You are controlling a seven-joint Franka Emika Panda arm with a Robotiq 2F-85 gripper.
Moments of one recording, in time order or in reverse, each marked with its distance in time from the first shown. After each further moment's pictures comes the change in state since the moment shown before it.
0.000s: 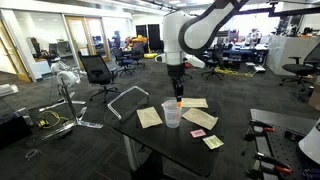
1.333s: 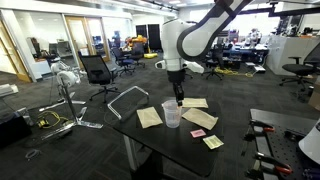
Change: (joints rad) arm -0.002 0.051 0.001 0.008 -0.001 0.000 0.000
